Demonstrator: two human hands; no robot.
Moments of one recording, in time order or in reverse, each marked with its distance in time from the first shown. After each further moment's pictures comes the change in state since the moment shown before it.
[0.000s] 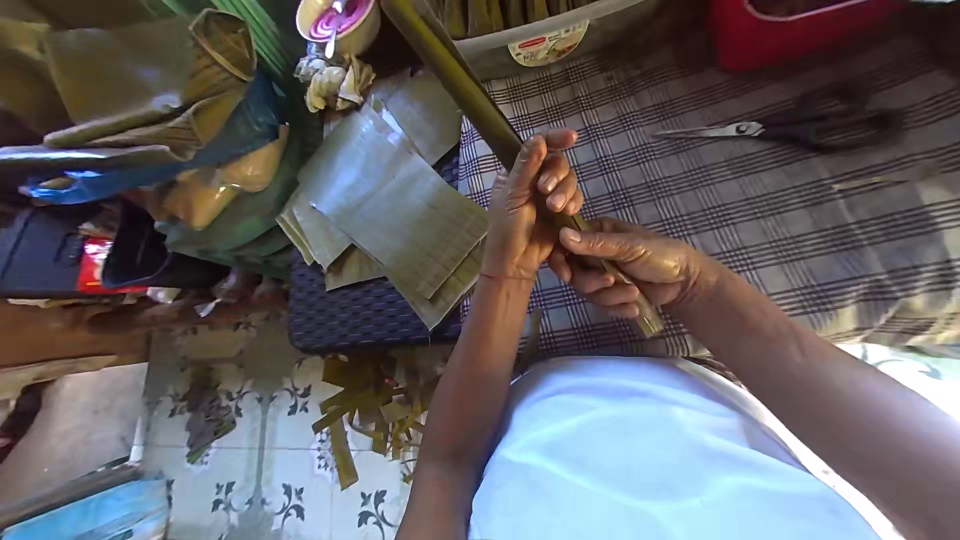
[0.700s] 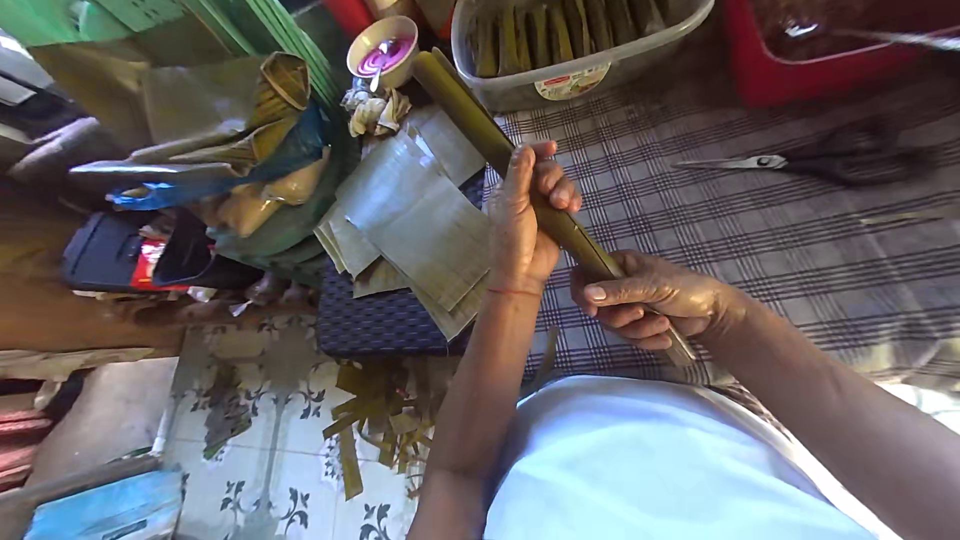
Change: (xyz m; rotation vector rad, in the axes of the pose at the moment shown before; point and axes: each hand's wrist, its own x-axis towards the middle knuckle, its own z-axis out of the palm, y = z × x) left_hand 0.002 0.017 0.032 0.236 0.333 0.166; right_hand -0.008 0.003 -0.015 -0.056 -0.066 0.133
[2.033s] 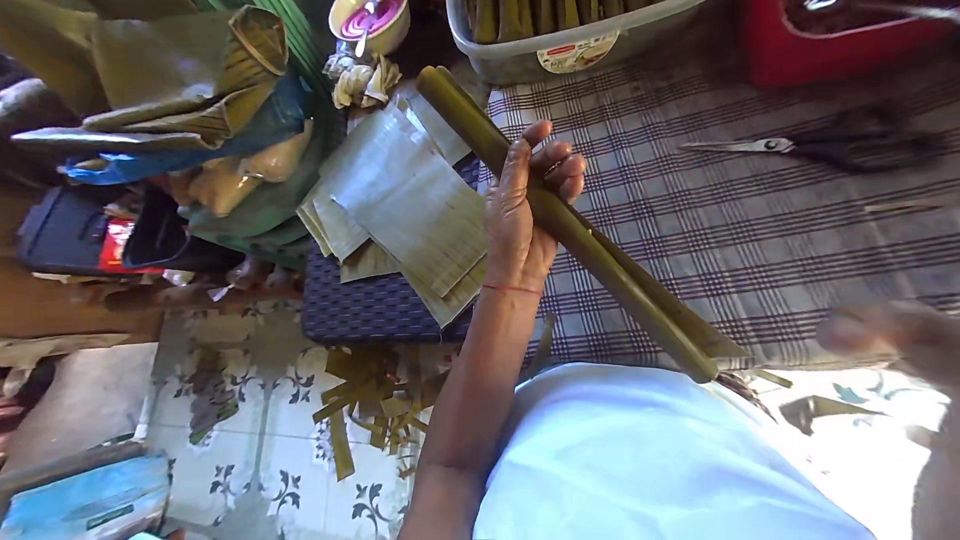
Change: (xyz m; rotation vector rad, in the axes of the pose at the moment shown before) left_hand -0.009 -0.001 -0.007 -0.092 0.052 -0.039; right_hand -0.137 0.012 0.046 -1.129 0.332 -0.867
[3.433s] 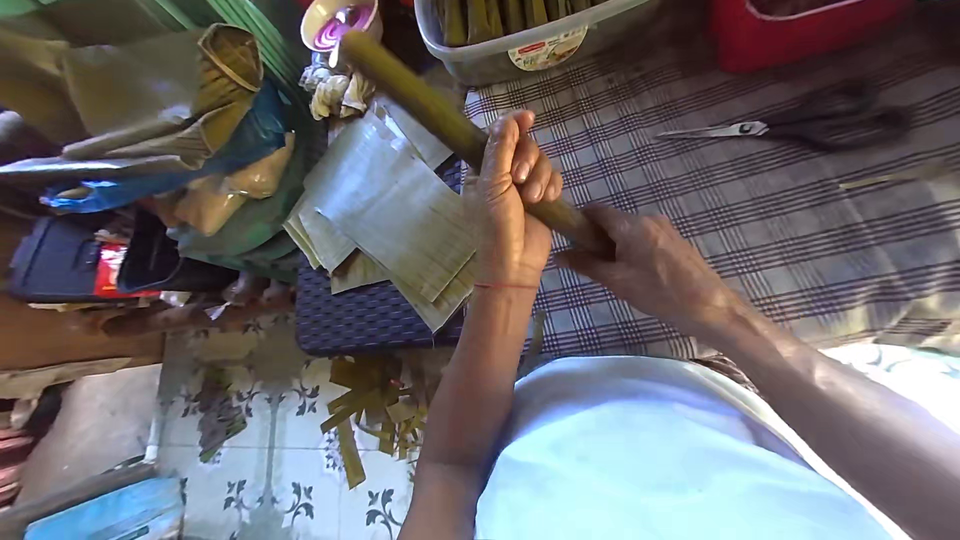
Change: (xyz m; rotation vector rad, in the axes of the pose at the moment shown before) left_hand 0.002 -0.001 0.019 0.038 -0.069 0.104; right_hand 0.108 0.043 0.074 -0.192 0.073 0.720
